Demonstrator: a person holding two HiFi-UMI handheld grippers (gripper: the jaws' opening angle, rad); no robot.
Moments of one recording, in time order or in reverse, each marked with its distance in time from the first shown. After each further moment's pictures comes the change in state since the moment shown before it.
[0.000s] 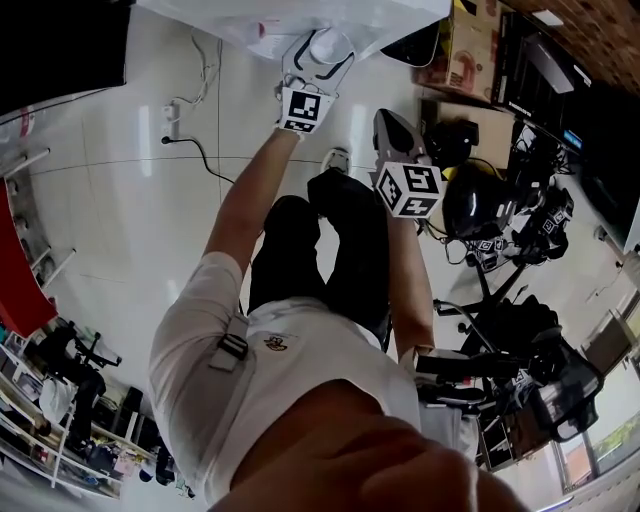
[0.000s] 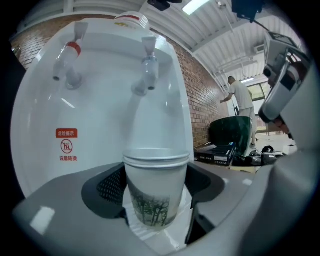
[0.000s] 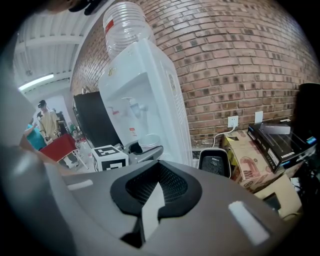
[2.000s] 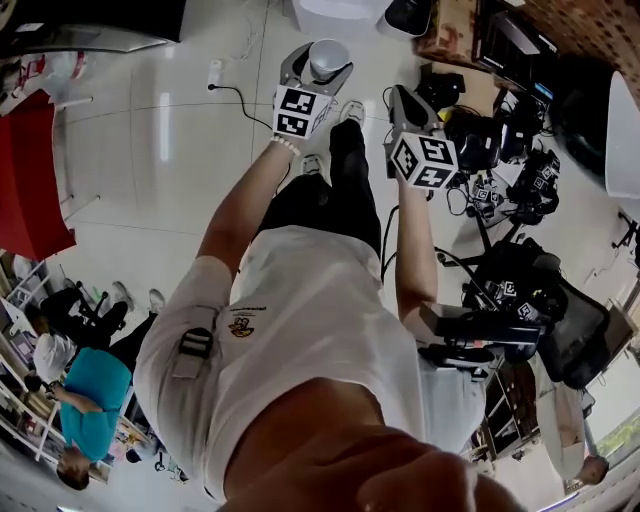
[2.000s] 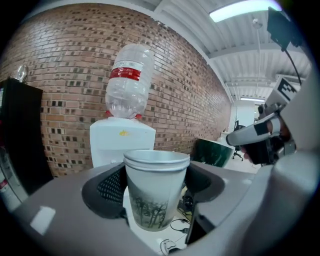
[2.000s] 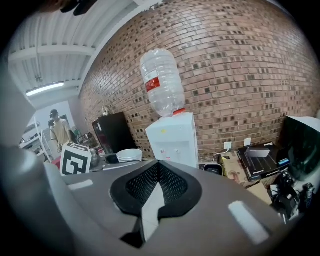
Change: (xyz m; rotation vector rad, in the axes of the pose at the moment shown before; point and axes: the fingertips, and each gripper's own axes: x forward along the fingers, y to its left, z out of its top) left arm -0.285 -0.062 0.256 -0.212 0.226 -0.031; right arm -0.252 0.167 0.106 -0.002 -0.072 0.007
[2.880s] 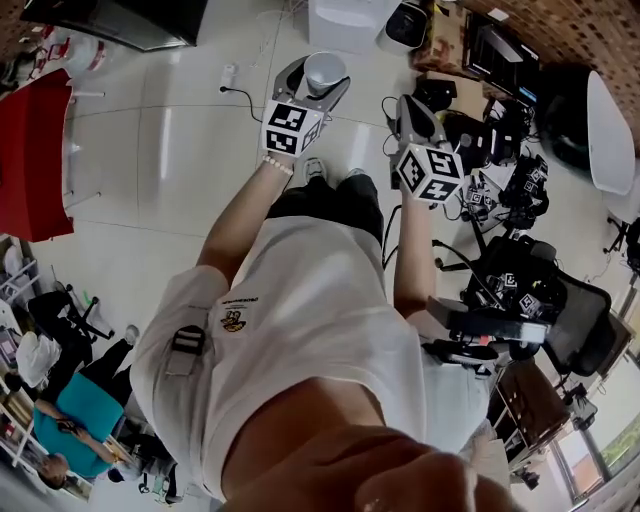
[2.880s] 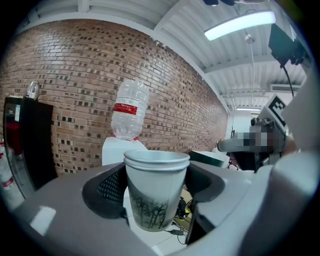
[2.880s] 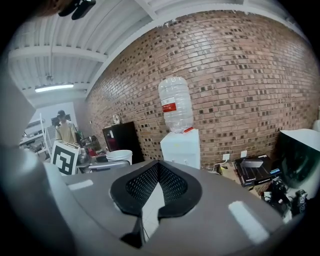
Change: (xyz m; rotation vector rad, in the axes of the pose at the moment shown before) left arm -0.166 -0.042 0.068 -0.021 -0.108 -0.017; right arm -0.120 0.097 0.031 -0.058 -0.099 -0.004
